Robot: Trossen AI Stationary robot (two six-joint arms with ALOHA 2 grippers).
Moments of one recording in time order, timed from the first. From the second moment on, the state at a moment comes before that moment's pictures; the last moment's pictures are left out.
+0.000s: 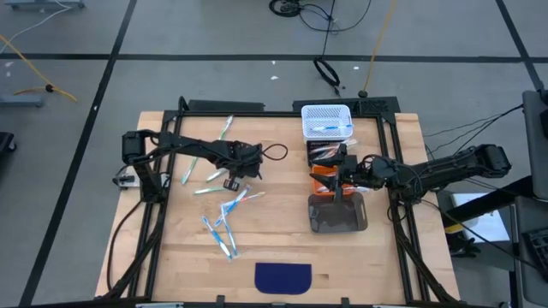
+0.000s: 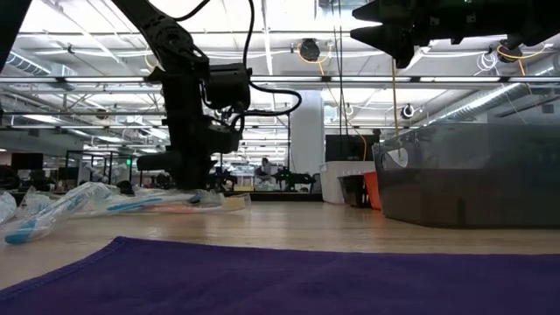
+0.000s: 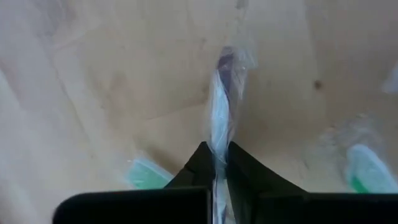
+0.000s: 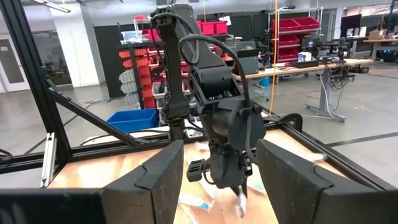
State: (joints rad) left arm 0.26 1.78 1.00 -0.56 -0.18 0.61; right arm 0.08 1.01 0.44 0.64 0.23 0.09
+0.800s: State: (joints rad) left arm 0.19 1.33 1.00 -0.33 -0.09 0.35; right arm 0.08 1.01 0.44 0.67 0.23 0.09
